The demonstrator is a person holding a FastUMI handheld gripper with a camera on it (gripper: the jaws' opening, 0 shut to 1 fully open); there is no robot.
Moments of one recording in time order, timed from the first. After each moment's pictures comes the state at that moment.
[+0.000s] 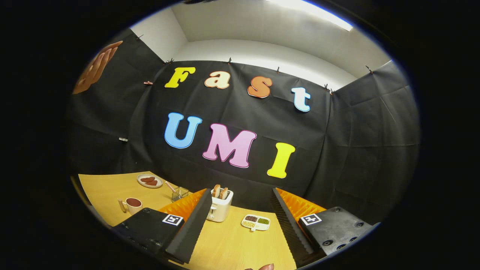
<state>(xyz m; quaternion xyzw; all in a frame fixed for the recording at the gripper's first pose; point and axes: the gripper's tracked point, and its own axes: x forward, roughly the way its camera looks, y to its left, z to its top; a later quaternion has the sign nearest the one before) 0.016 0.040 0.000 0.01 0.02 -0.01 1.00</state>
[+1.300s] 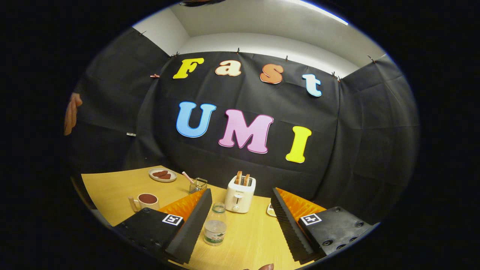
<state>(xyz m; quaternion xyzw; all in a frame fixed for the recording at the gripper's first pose) 0.024 0.150 -0.096 0.05 0.06 0.02 1.00</state>
